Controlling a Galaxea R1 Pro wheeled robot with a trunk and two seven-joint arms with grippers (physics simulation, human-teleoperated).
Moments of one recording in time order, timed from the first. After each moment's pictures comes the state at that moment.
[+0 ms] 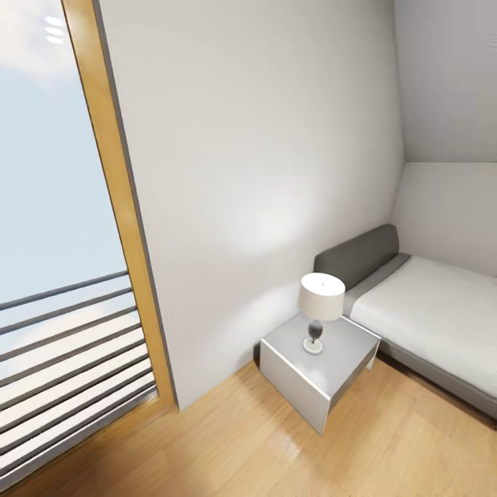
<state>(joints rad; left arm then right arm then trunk) 0.00 0.00 0.03 -0.04 0.06 -0.03 0.00 -0.01 0.00 0.05 0.00 0.09 -0.16 0.00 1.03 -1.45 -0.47</state>
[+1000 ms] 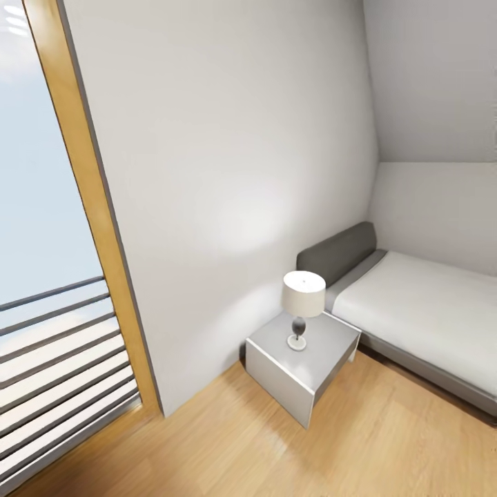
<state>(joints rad) 0.00 0.00 0.03 -0.04 0.06 -0.03 0.00 -0.01 0.00 0.05 0.00 0.09 -0.16 0.00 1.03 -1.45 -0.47</state>
